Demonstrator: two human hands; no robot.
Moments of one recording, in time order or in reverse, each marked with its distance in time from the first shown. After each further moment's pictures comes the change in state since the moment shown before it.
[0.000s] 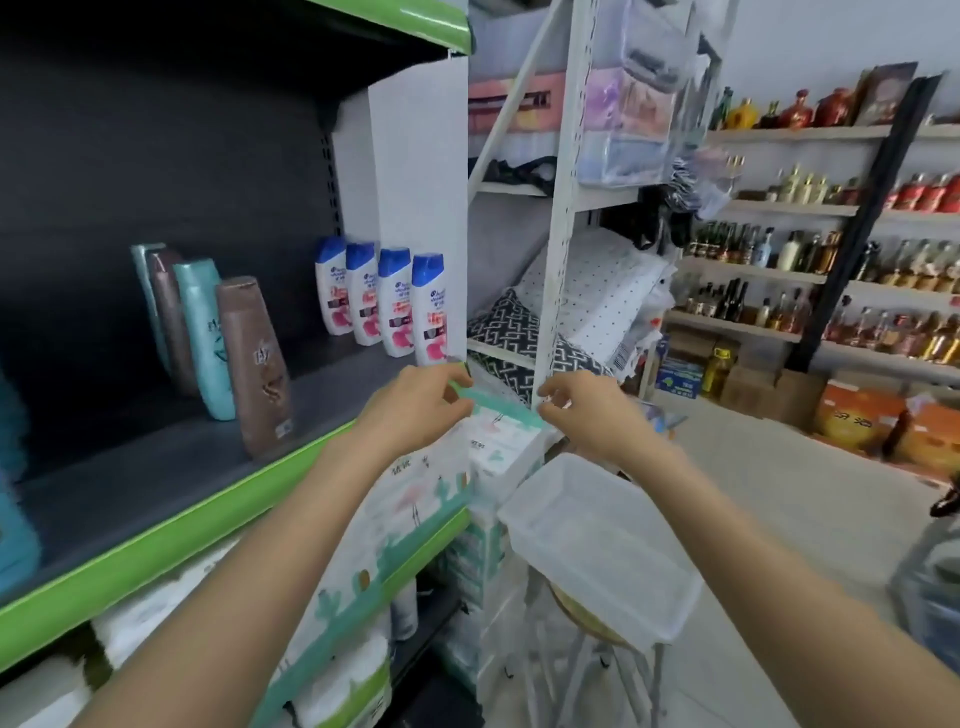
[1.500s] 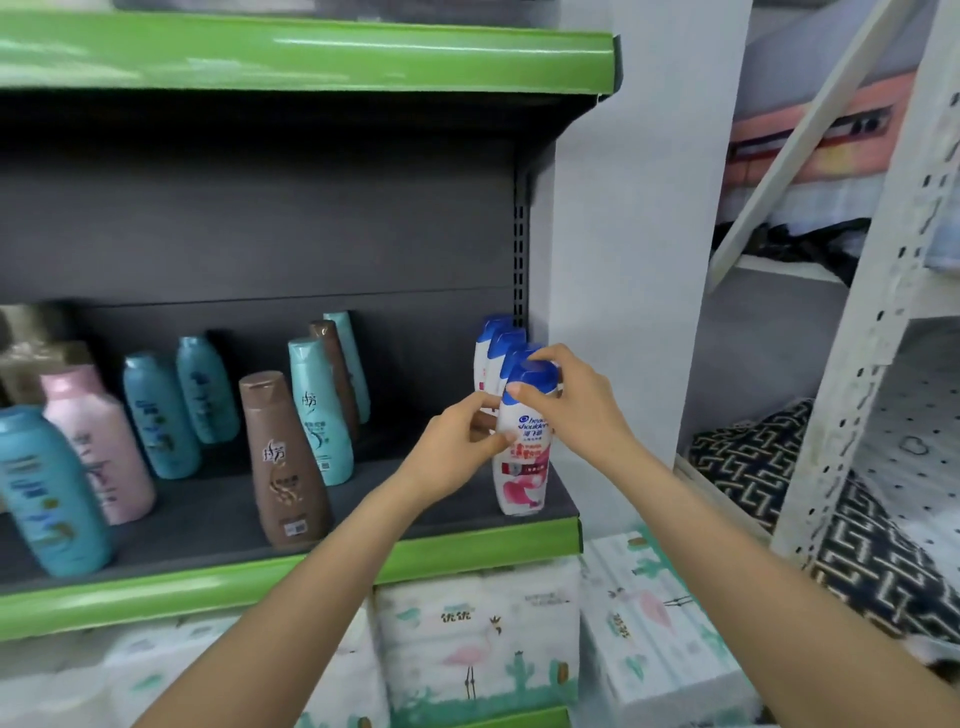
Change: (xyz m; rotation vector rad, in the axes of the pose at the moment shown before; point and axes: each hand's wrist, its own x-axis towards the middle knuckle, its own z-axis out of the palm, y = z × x) left_hand 0.158 -0.040 0.008 -0.297 0.527 -0.389; right_hand 0.280 -0.040 0.029 0.801 -0.154 -0.670
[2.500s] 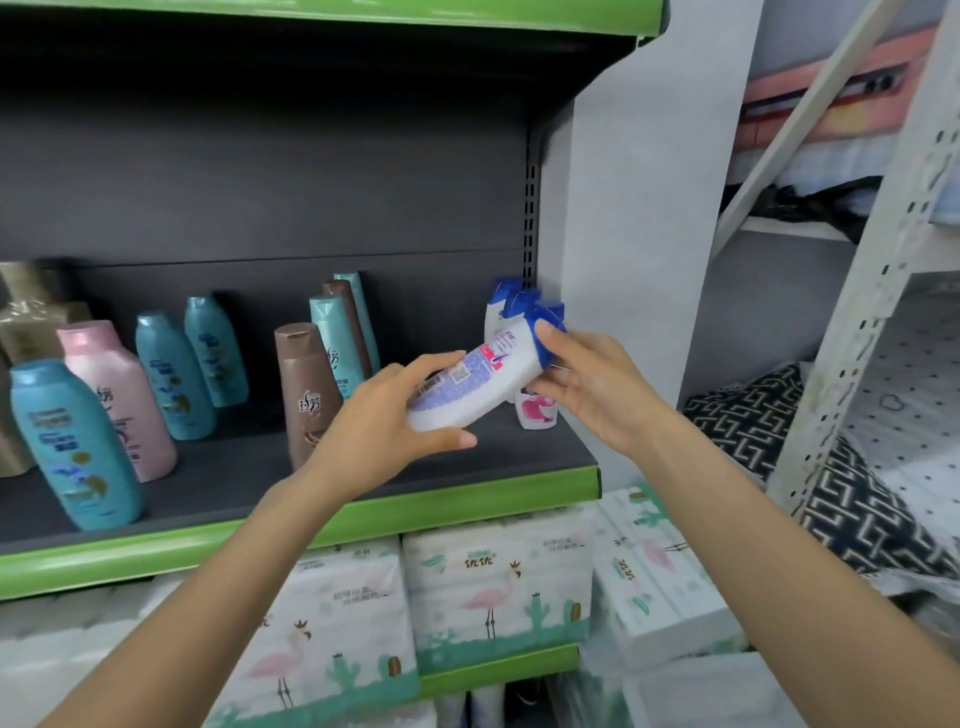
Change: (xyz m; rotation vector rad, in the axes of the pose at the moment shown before) left_hand -0.072 -0.012 -0.076 0.330 0.094 0.130; right_hand -0.038 -0.032 0.012 0.868 -0.215 0.206
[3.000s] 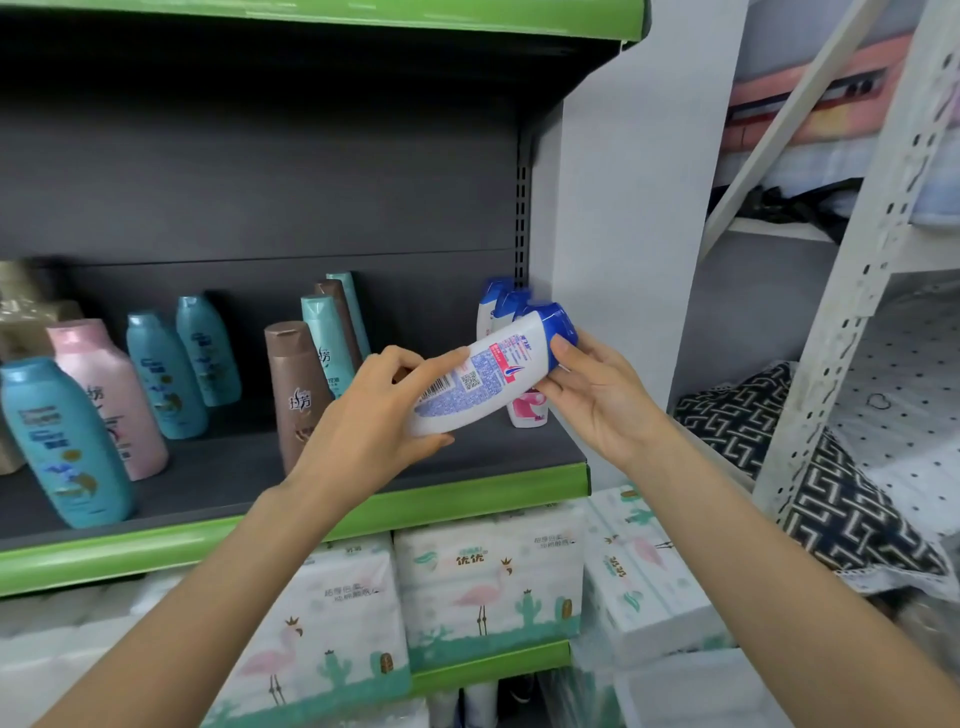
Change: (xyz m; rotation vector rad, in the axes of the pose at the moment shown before) left_hand -0.011 0.007 0.004 0.359 0.125 0.216; right_hand -0.012 0.005 -0.011 0.336 -0.036 -0.023
